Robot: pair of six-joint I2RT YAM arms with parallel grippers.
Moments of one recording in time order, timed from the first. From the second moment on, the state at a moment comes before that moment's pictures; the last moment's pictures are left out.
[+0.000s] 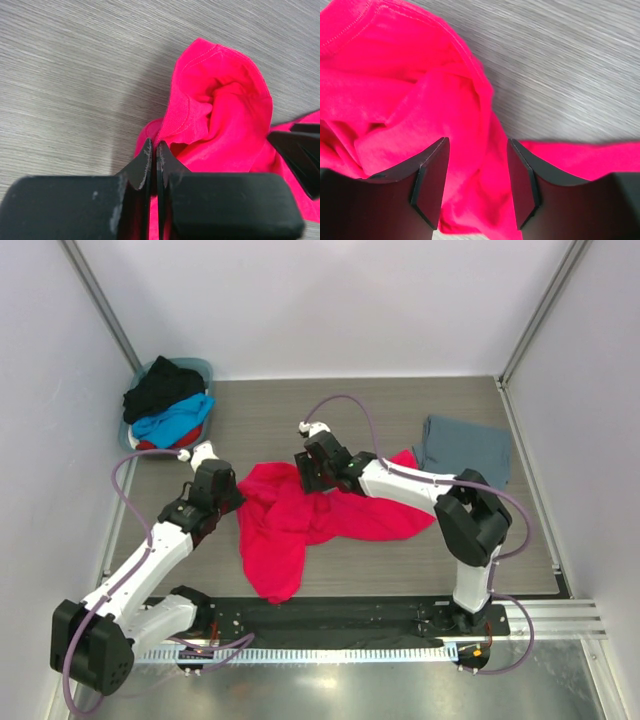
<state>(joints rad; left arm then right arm) -0.38 1.00 0.69 -0.40 -0.29 -0.69 0.82 1.83 1.30 -0.26 0.14 0.37</state>
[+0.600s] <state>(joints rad) -0.38 1.00 0.69 -0.39 -0.29 -0.69 0.77 1.94 1.37 -0.28 0.05 0.35</state>
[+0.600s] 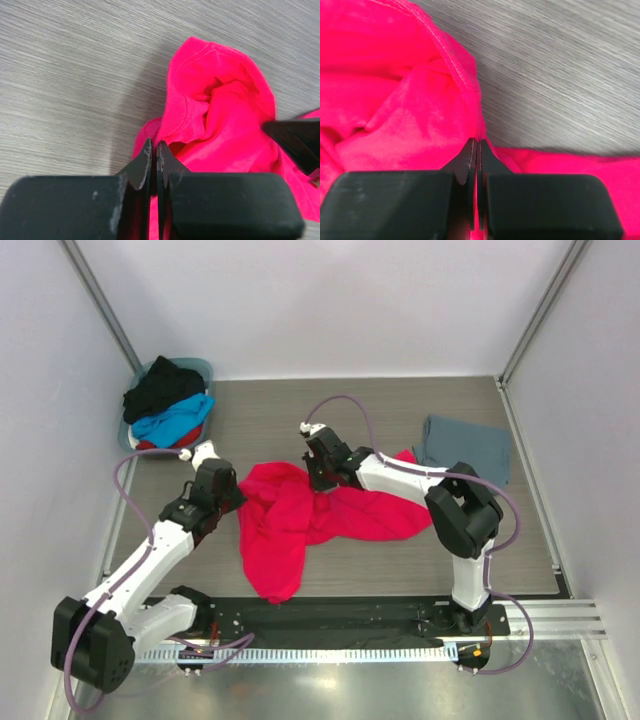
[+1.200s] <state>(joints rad) -0.38 1.10 1.43 -0.77 -0.24 -0.63 0.63 1.49 1.86 -0.66 0.16 0.31</state>
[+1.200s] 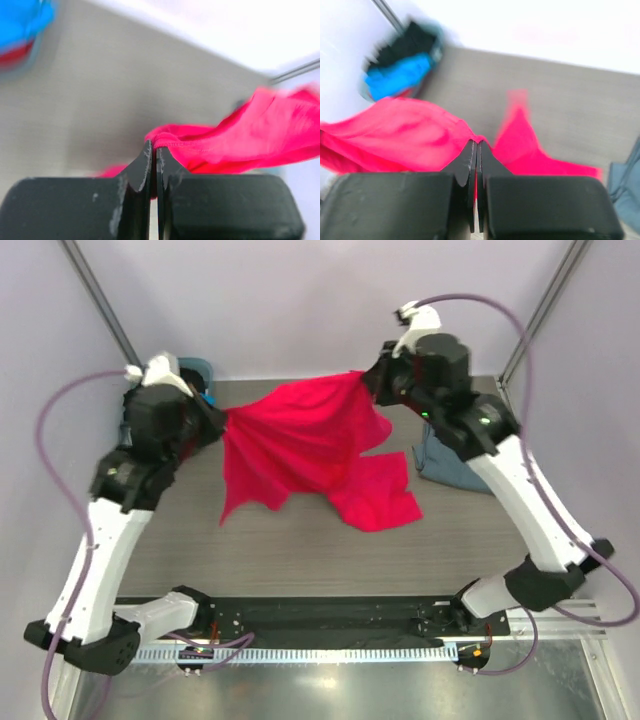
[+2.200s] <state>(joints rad) -0.38 1.44 2.09 -0.83 0.30 -0.81 0.58 1.51 2.38 -0.79 0.35 0.26</state>
